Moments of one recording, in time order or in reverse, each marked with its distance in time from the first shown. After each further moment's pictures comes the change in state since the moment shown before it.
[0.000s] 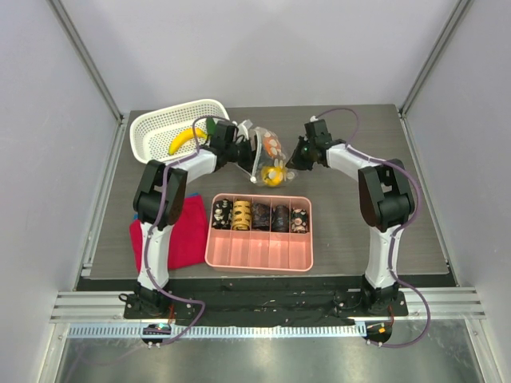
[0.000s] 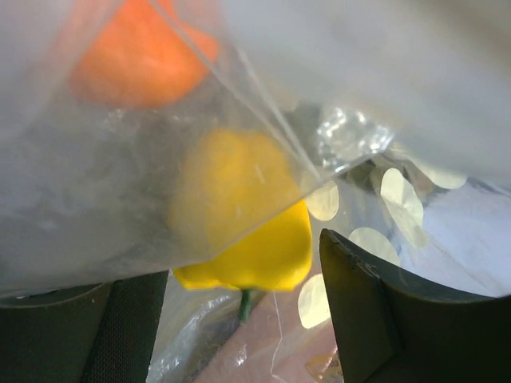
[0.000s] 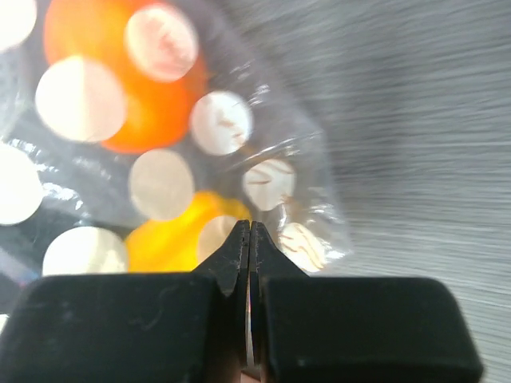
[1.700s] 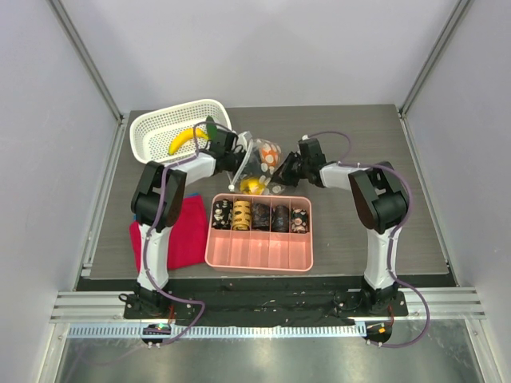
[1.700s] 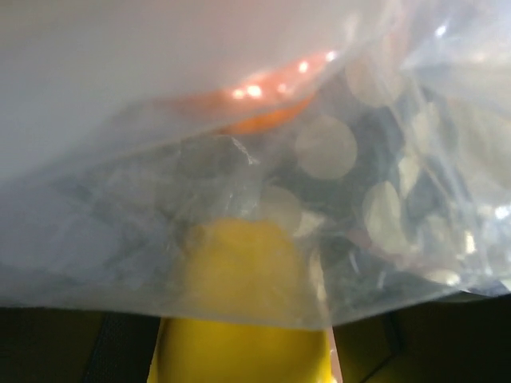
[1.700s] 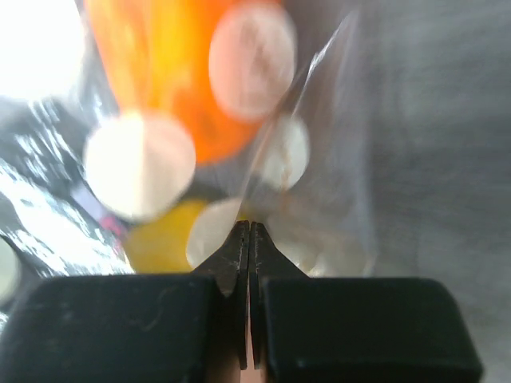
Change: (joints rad) left arm -0.006 -0.028 -0.063 -0.137 -0.069 0.151; right arm 0.076 -0.010 -0.264 0.384 -0.243 0.258
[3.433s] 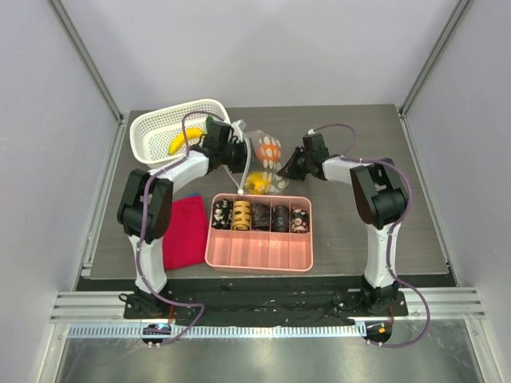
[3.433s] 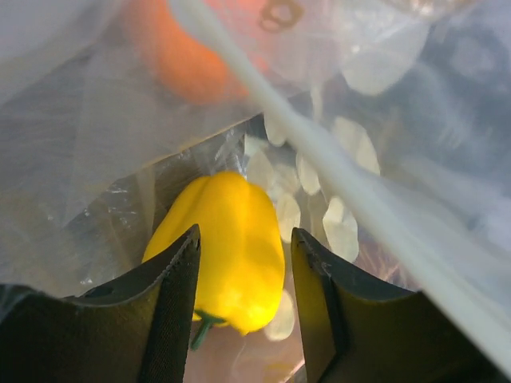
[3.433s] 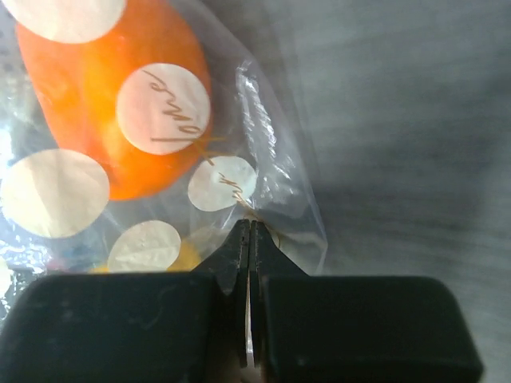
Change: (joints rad) left arm -0.002 -0.172 -0.057 -0.001 -0.136 -0.010; right arm -0.056 0.040 0.075 -0.104 0.112 -0.117
